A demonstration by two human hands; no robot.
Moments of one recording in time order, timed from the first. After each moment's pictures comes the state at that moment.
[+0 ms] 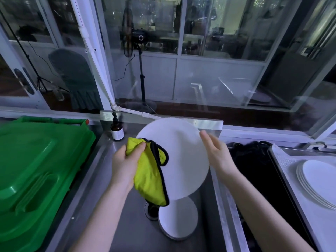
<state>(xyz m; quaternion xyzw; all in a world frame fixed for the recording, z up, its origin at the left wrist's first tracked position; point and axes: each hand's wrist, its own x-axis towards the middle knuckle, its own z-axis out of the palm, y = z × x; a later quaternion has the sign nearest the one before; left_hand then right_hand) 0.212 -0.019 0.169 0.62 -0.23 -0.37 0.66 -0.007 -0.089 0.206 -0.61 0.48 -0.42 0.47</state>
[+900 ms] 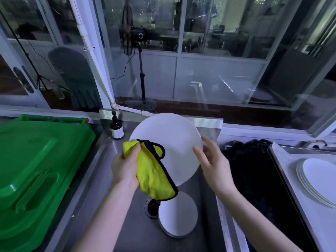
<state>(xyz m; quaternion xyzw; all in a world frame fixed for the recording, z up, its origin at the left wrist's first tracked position) 0.205 -0.027 0.156 0.61 -0.07 -0.39 0.69 -0.012 -0.063 0.174 -0.66 0.50 -0.42 0.36</state>
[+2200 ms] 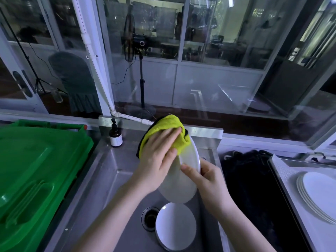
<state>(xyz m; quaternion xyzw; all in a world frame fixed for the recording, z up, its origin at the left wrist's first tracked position) 0.182 -0.045 0.206 0.53 -0.71 -0.04 0.46 0.010 -0.049 0.200 -0.63 0.37 -0.43 0.53</state>
